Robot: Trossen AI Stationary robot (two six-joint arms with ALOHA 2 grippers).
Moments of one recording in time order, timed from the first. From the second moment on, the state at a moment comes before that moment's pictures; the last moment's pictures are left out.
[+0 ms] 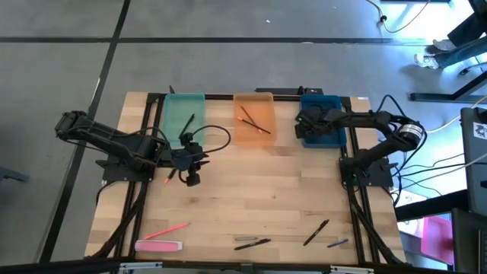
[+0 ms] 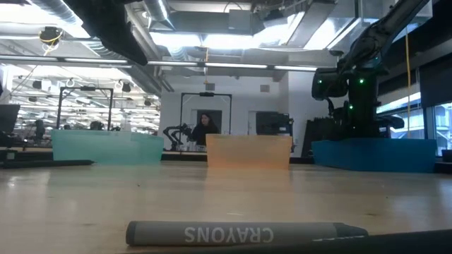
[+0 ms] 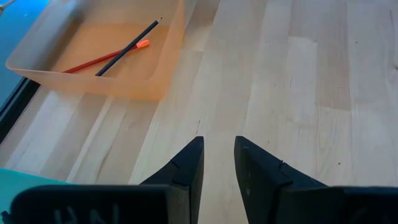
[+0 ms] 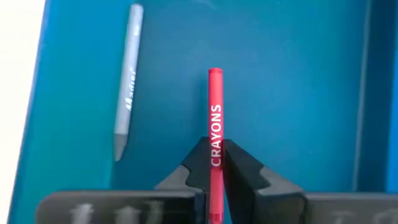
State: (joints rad) left arm -0.26 1.06 0.82 -0.58 -0.45 -0.33; right arm -0.61 1.47 0.68 -0.63 0.40 0.80
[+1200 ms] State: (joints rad) left arm -0.26 1.06 0.82 -0.87 -0.53 -0.89; right arm -0.30 1.11 0.72 -0.33 0.27 0.41
